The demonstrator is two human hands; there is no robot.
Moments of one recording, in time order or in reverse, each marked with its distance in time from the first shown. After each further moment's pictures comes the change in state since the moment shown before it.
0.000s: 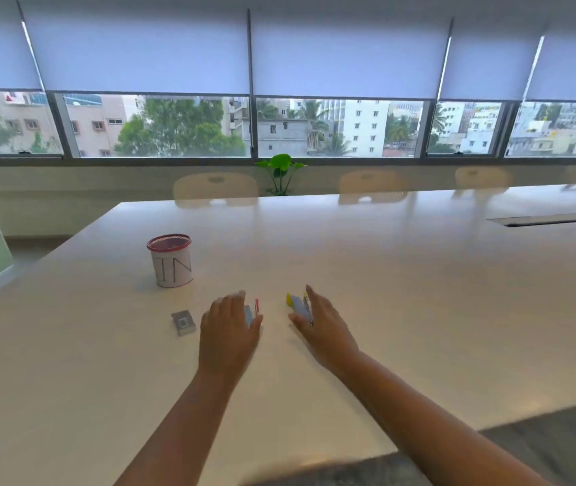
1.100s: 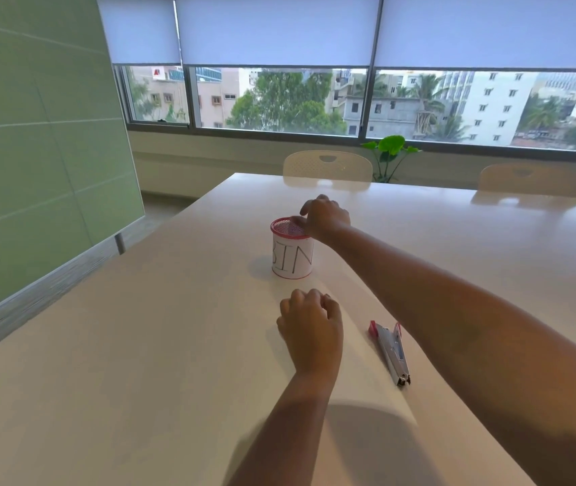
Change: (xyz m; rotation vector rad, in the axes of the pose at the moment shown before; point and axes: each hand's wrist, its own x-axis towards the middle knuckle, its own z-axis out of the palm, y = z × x) left_hand 0.041 -0.055 0.003 -0.166 0.163 -0.588; right_hand 0.241 -0.208 0.099 -0.302 -0.025 -0.318
